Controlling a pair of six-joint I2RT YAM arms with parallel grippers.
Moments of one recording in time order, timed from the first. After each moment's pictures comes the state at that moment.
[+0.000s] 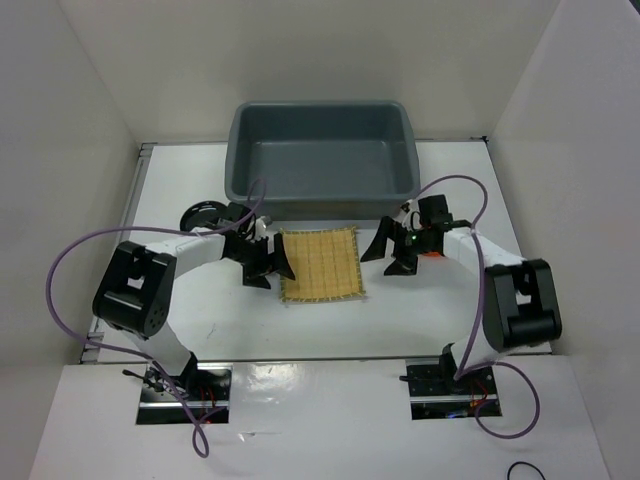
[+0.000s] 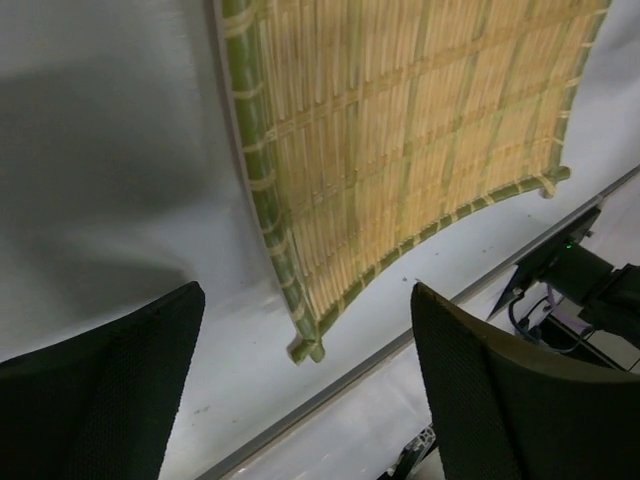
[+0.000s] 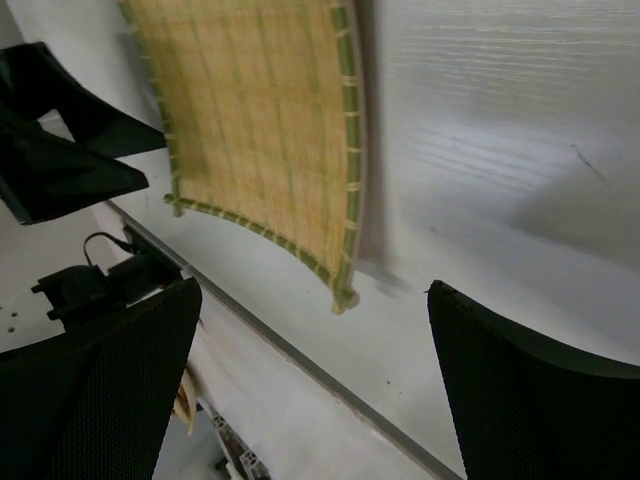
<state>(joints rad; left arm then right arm) -0.31 1.65 0.91 -0.42 0.55 -0.53 0.14 1.47 0.84 -0.43 -0.66 0.48</state>
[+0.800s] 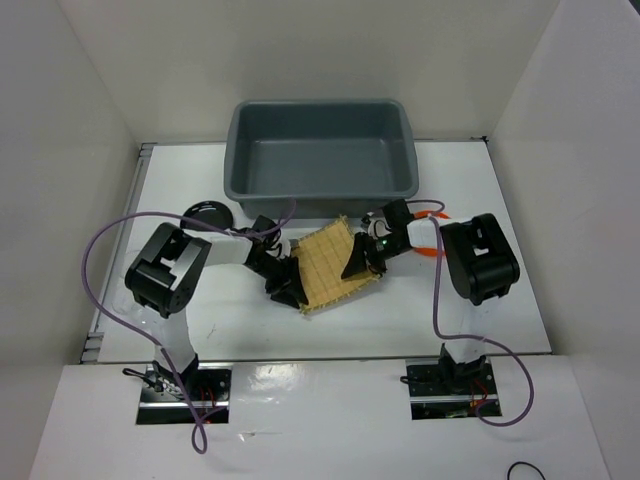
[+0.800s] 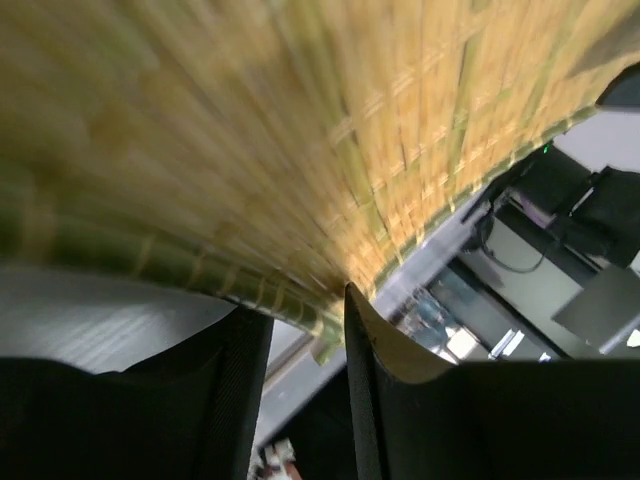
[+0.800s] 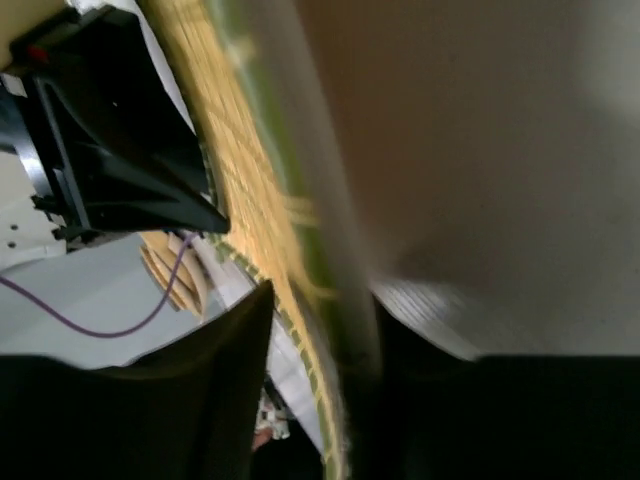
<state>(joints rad) -0.45 1.88 0.94 -0.37 0.77 -0.59 0.29 1.89 0.96 -0.32 -0.89 0.42</state>
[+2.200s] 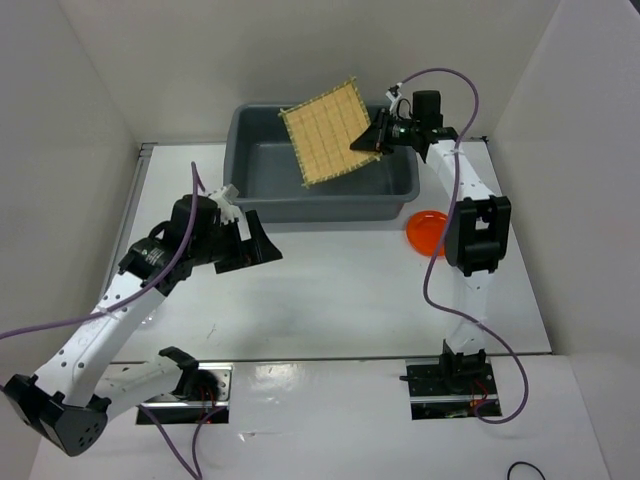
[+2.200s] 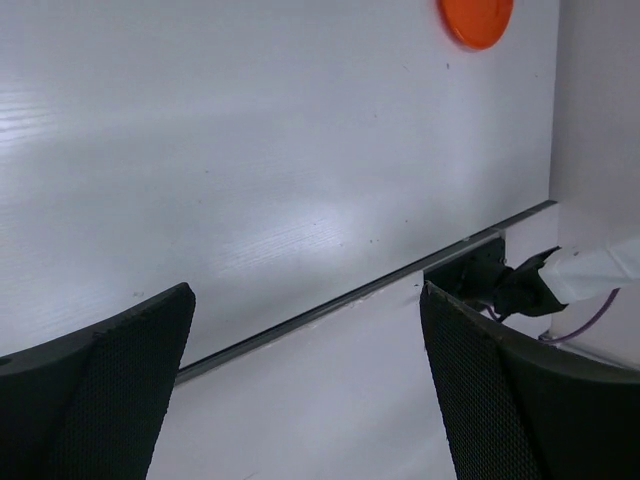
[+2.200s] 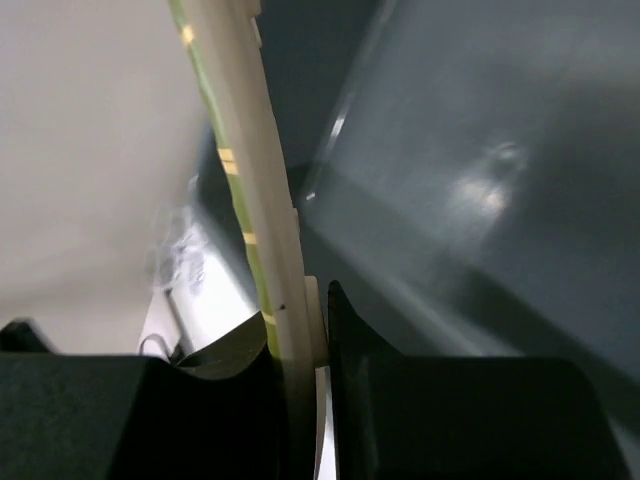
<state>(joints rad) -0.46 1.00 1.09 -0.78 0.25 -0.68 0.12 2.13 1.98 -0.35 -0.88 0.47</state>
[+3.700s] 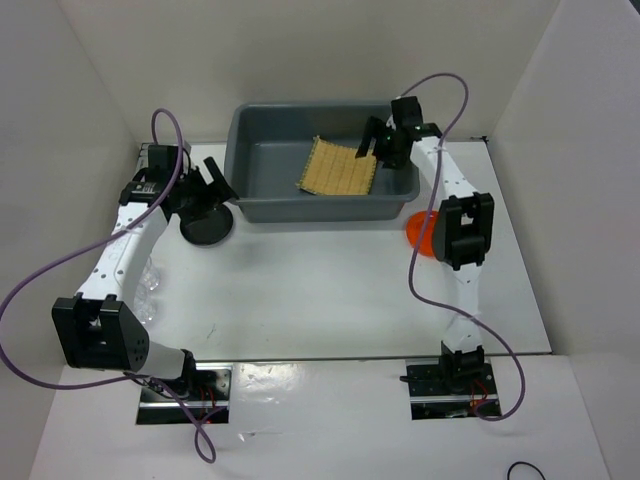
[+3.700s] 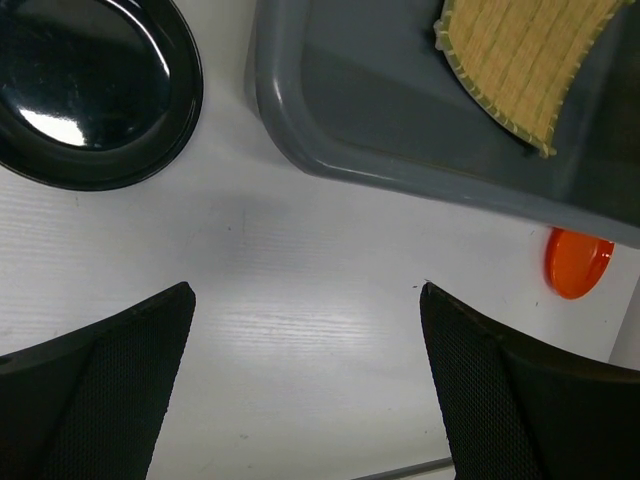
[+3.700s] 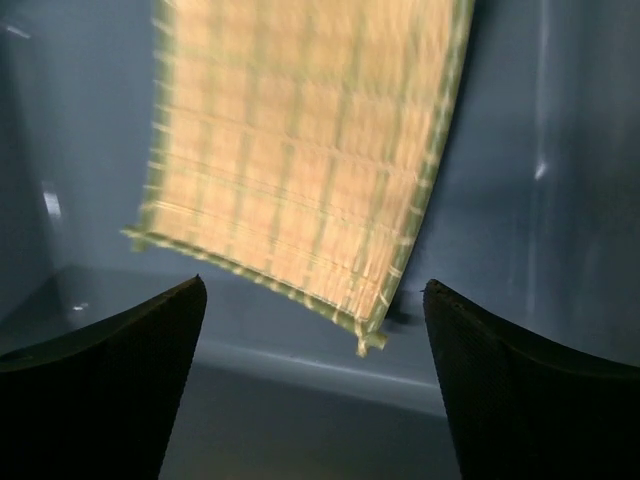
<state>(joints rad) -0.02 1.41 1.32 -0.71 0.18 -0.56 0.18 2.29 2.14 -0.67 -0.17 0.46</state>
